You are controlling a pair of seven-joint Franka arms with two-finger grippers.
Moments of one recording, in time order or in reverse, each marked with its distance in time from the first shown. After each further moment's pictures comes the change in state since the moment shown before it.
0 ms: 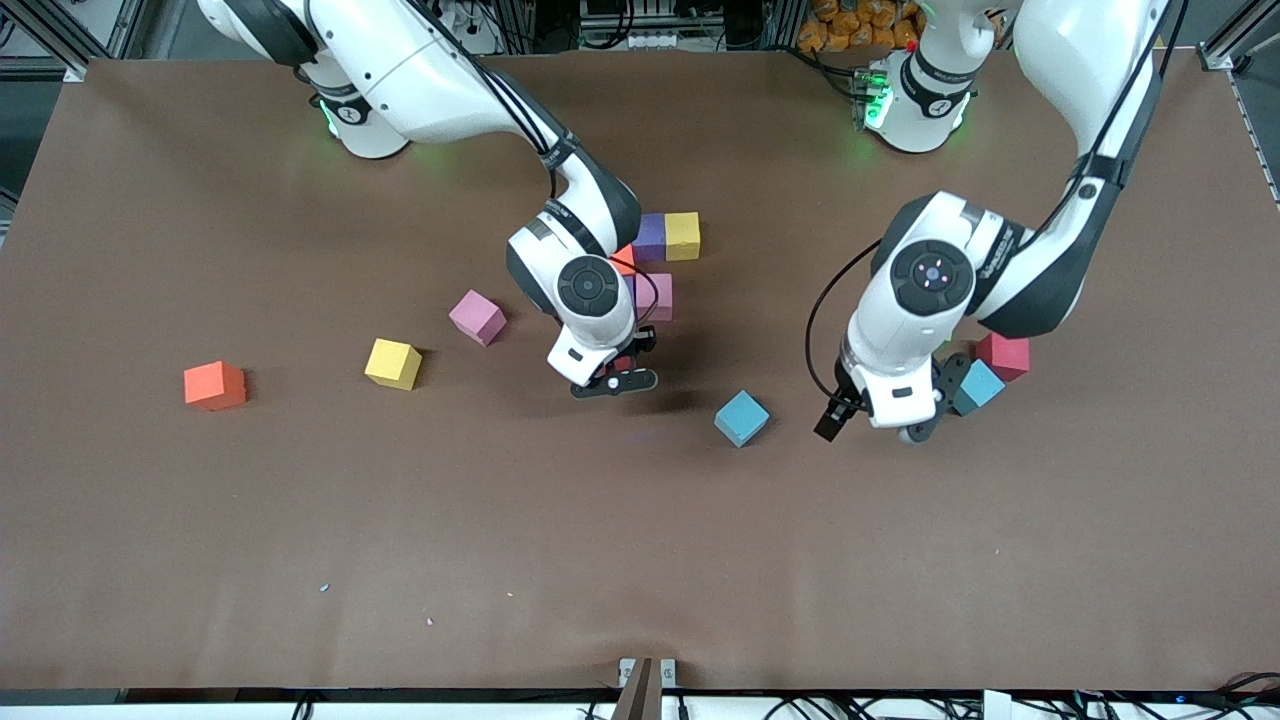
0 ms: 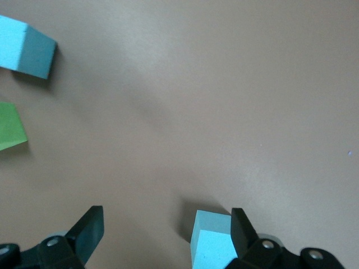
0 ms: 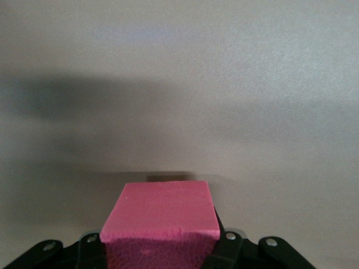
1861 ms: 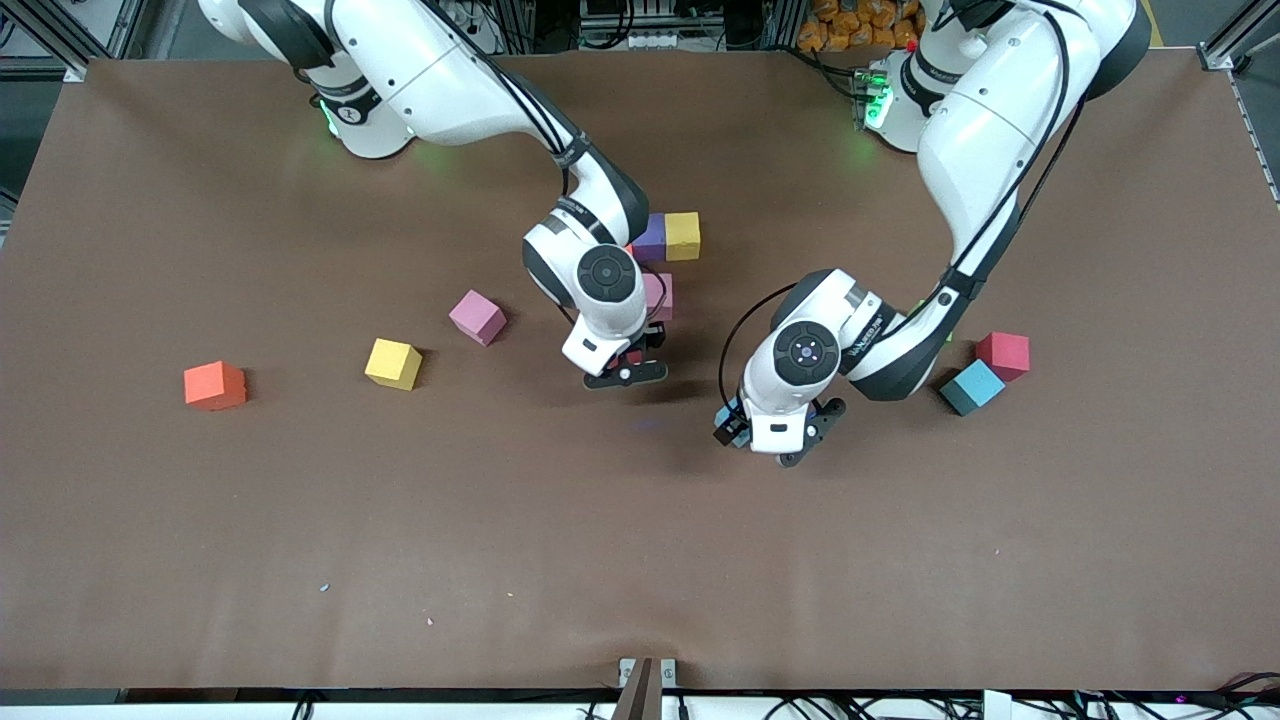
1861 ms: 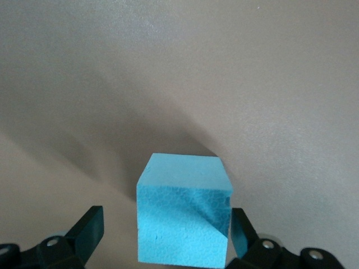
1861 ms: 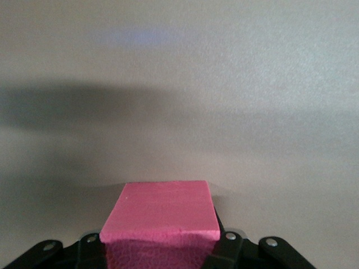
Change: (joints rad) left arm -0.151 0.319 0.003 0.160 0.007 0.078 -0.004; right arm 0.039 0.015 -0.001 -0.035 -0.045 0.059 0.055
